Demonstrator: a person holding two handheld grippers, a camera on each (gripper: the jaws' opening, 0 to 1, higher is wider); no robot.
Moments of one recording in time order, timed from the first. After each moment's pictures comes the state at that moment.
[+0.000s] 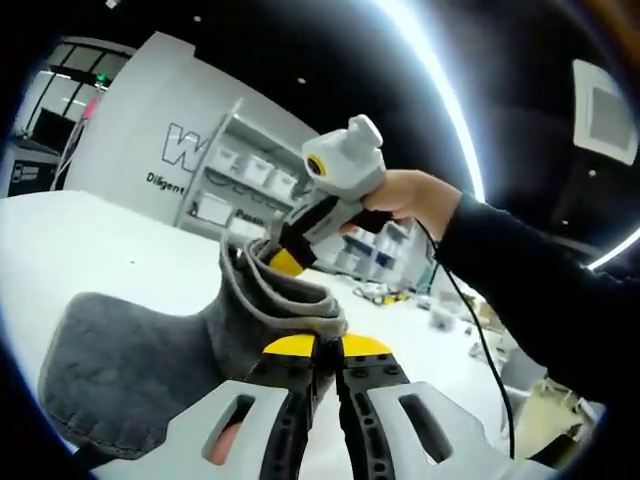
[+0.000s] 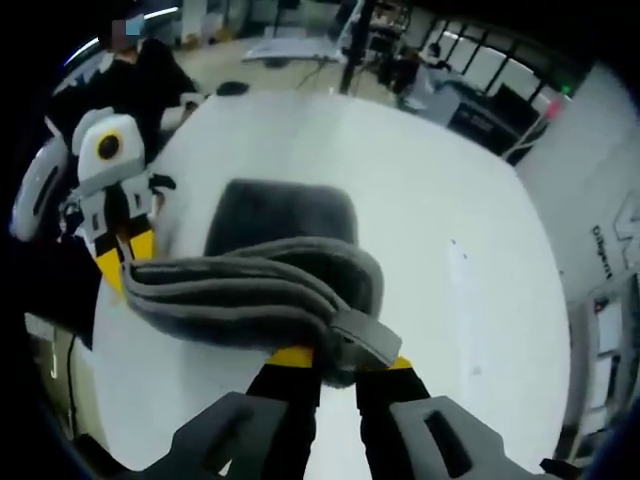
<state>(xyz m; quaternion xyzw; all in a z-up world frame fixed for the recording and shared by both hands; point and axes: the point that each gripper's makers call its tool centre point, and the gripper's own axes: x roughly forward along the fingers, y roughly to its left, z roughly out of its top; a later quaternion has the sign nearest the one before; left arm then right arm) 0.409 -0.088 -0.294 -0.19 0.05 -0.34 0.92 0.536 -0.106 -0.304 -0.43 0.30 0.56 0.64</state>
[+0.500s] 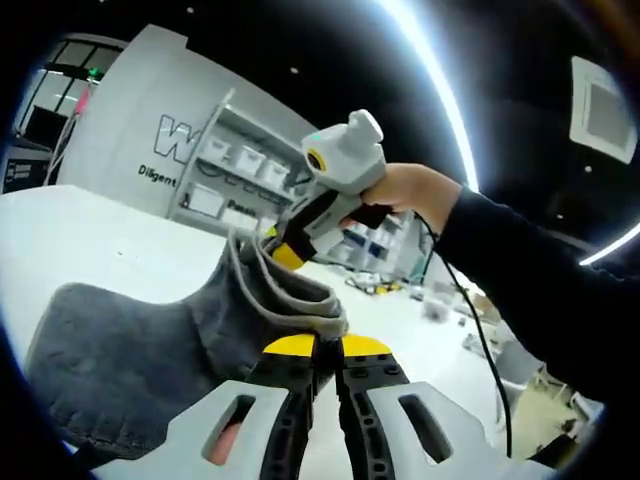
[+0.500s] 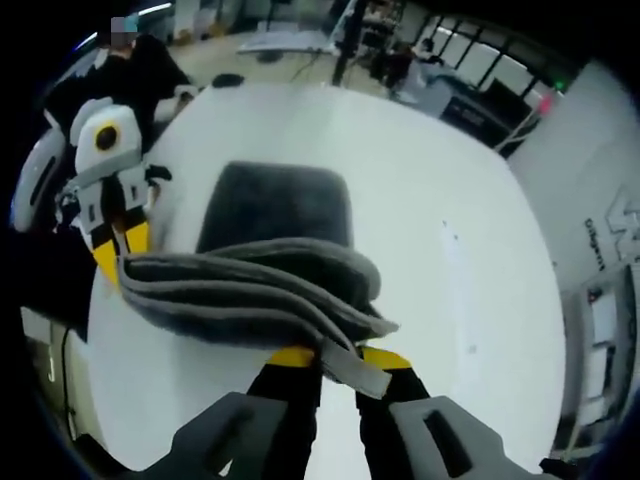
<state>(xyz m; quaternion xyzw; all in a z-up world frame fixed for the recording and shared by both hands) 0.402 -0.110 -0.302 -0.18 0.06 -0.36 0.91 0.535 -0.133 -0.311 -0.44 0.31 0.54 0.65</state>
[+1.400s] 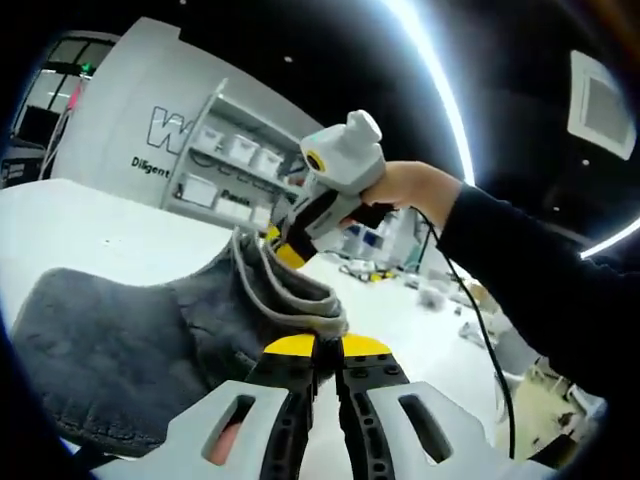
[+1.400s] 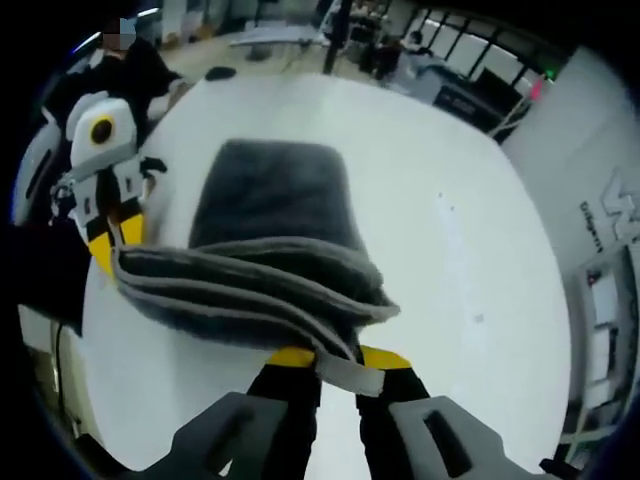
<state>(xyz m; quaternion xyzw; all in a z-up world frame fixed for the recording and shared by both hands) 0.396 -0.134 -0.318 -0.17 0.08 -0.37 0.91 0.530 -0.168 -0.329 -0.43 0.32 0.52 0.66</state>
